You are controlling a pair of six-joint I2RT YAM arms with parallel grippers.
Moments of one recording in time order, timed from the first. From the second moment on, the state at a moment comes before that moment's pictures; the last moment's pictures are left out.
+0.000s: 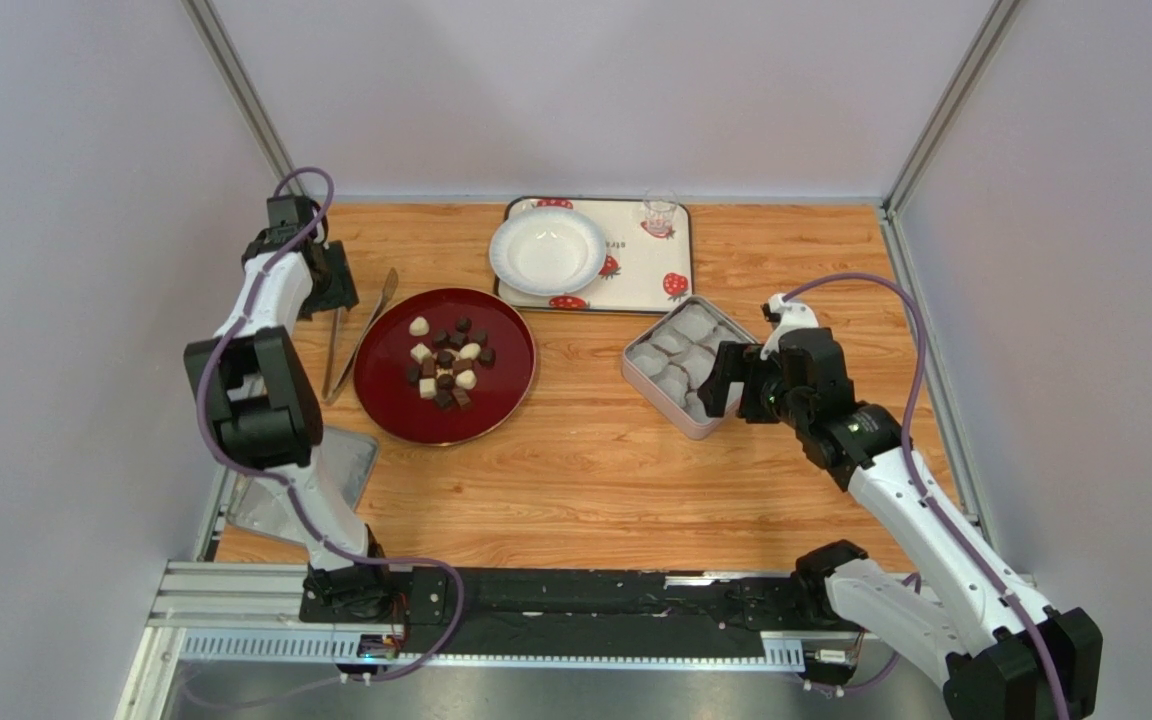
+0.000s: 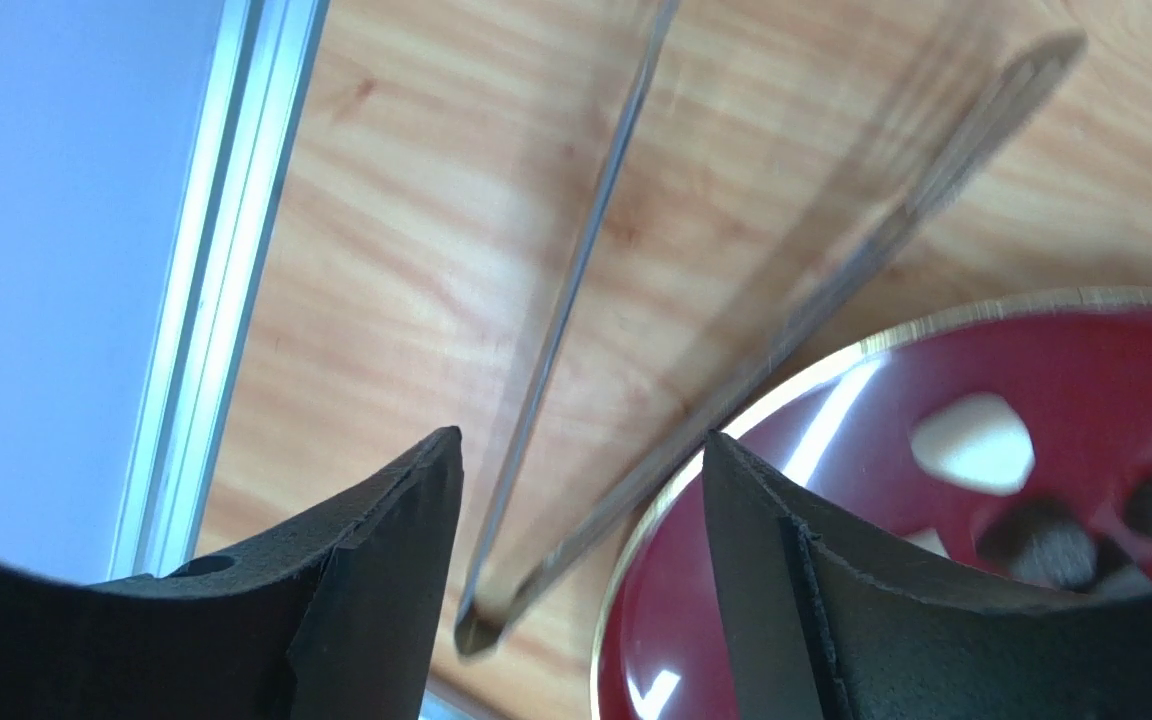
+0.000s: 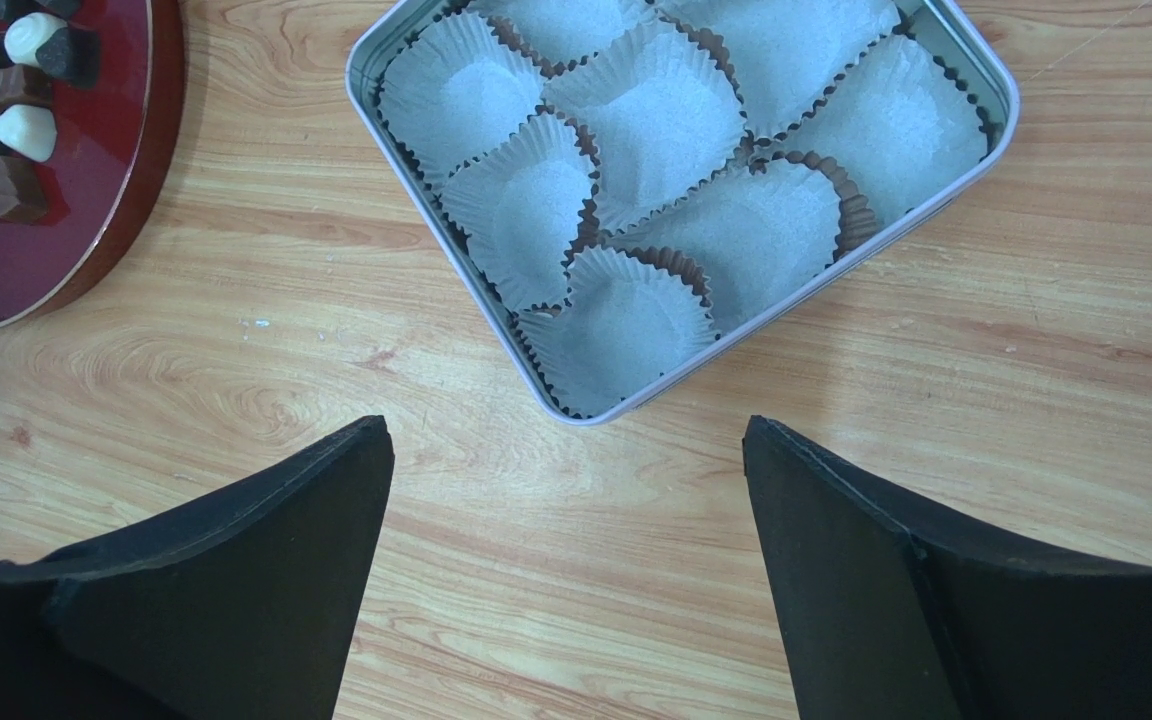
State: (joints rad) left arm 0.22 1.82 1.46 -0.62 -0.14 -0.11; right arm 0.38 0.89 0.72 -0.47 -0.01 0.37
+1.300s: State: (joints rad) left arm 0.31 1.93 1.74 -0.82 -0.08 0.00; right arm 0.38 0.90 0.70 -0.45 -0.05 0.35
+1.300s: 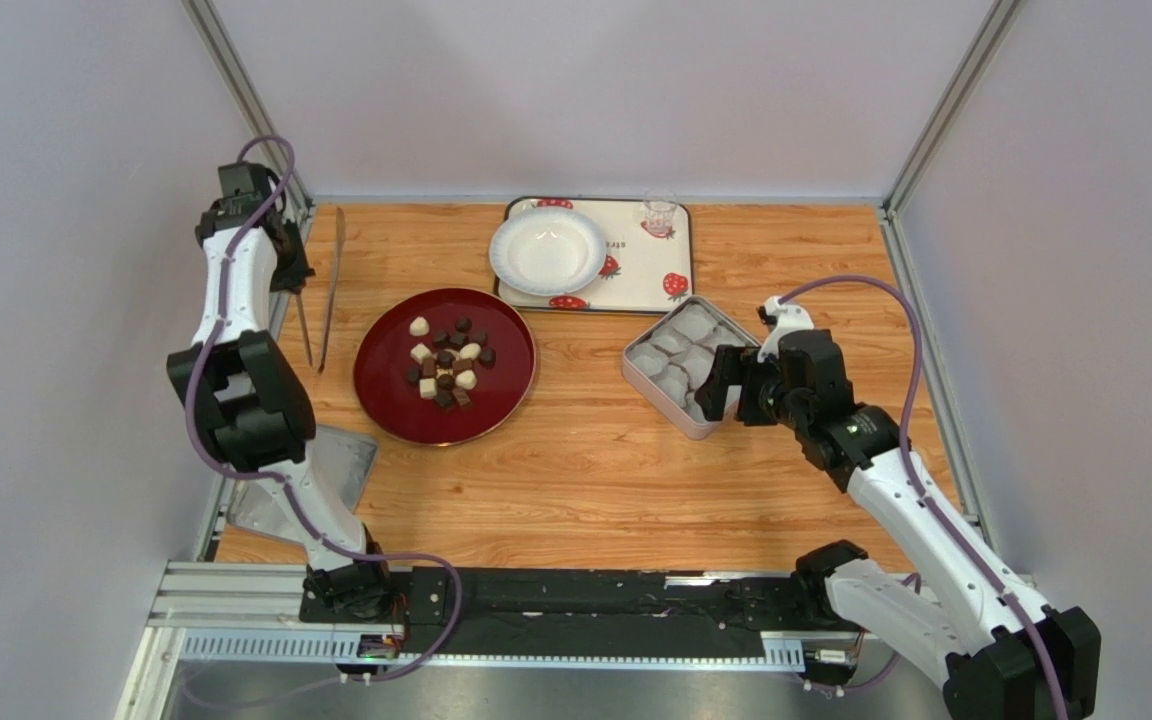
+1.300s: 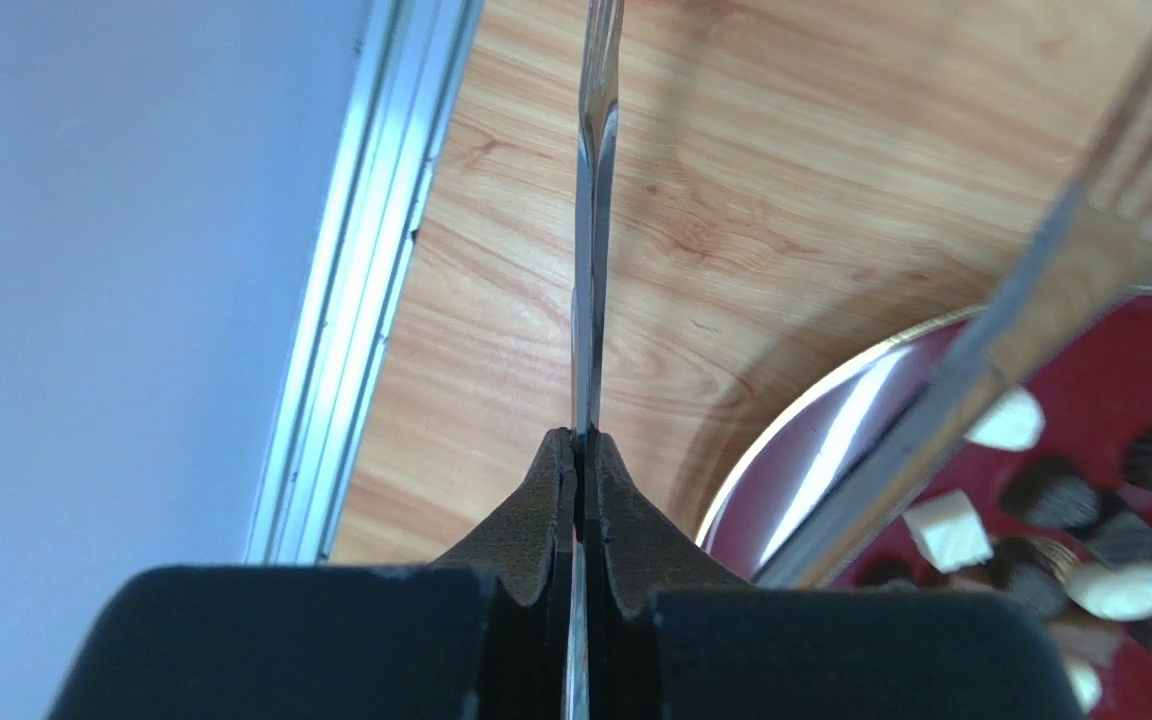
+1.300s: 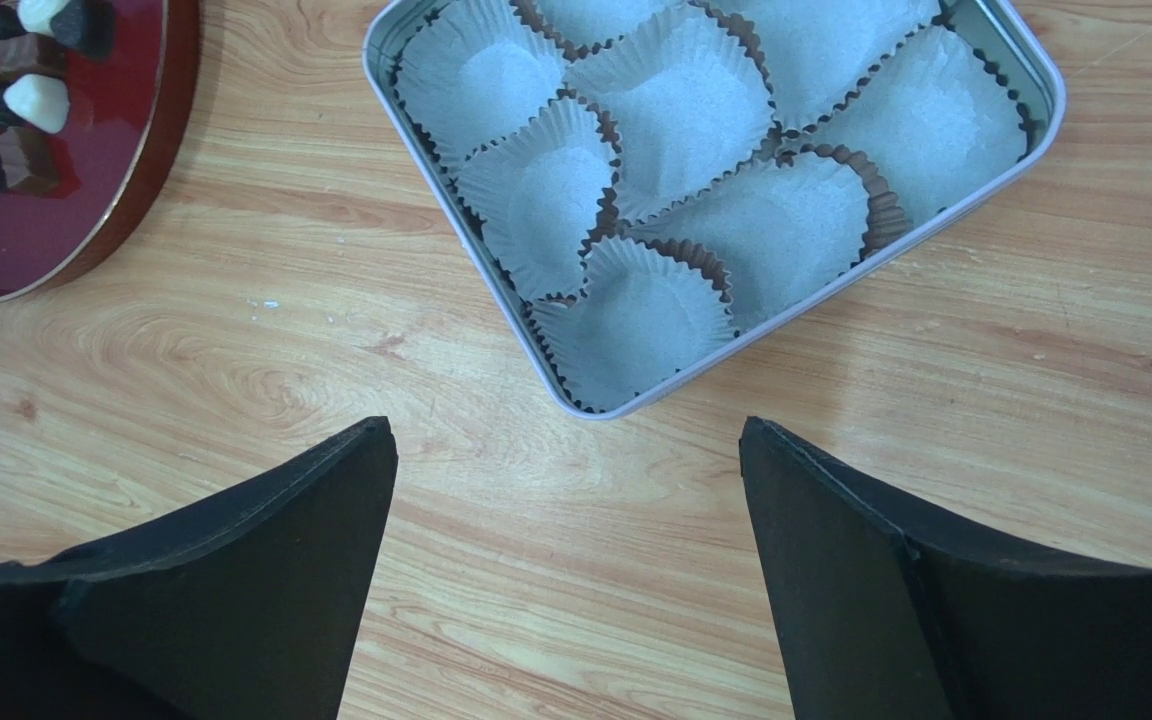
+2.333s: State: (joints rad) left arm -0.45 1.37 1.32 -0.78 0.21 -0.44; right arm 0.48 0.89 0.67 -0.02 -0.26 0.82
